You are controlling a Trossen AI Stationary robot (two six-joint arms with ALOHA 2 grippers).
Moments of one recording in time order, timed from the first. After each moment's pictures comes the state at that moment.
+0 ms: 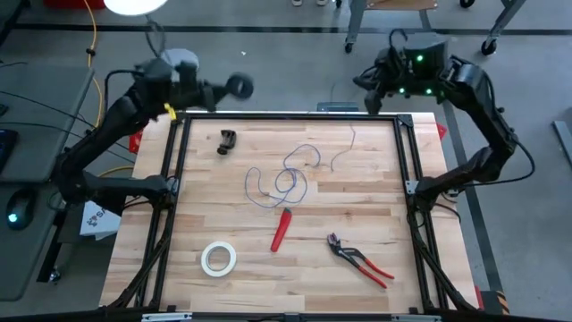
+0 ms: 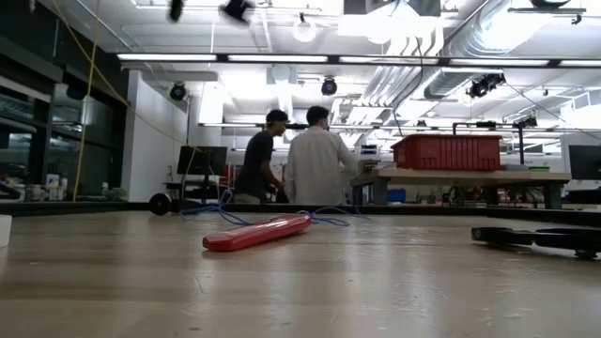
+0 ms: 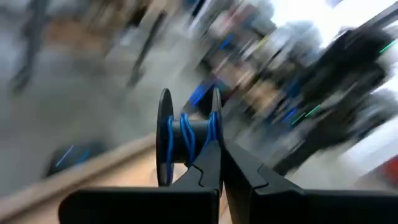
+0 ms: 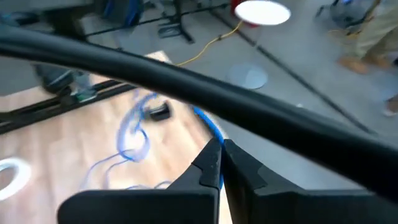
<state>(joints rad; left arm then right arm) 0.66 1.06 1.33 -0.40 0.20 -0.55 -0.53 1.40 2.01 -1.11 -0.03 -0.04</state>
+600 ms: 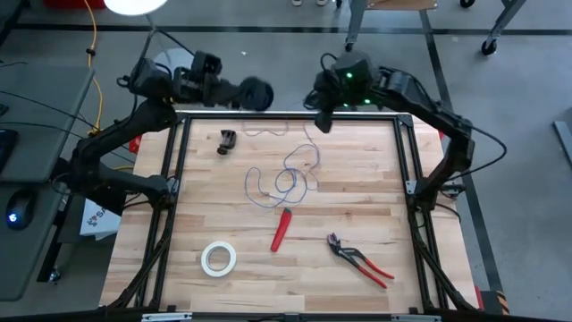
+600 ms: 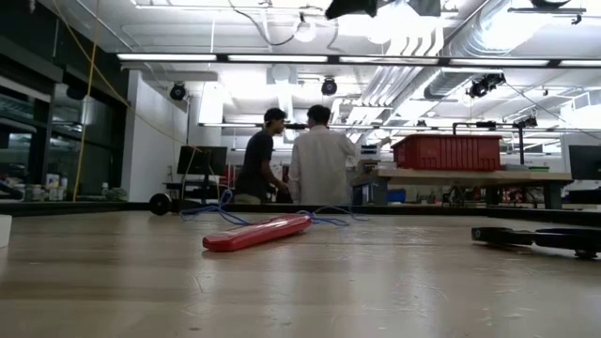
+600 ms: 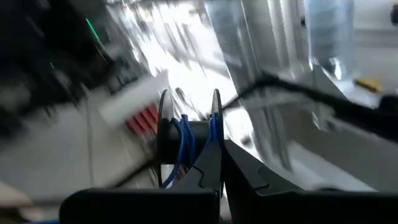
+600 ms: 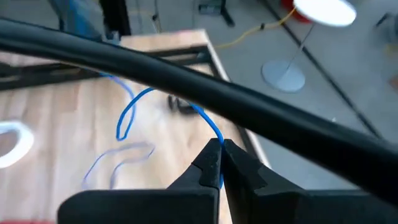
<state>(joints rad) 0.53 1.21 1.33 0.50 0.78 -1.47 -0.40 1.67 2.01 -0.91 -0.04 -0.17</state>
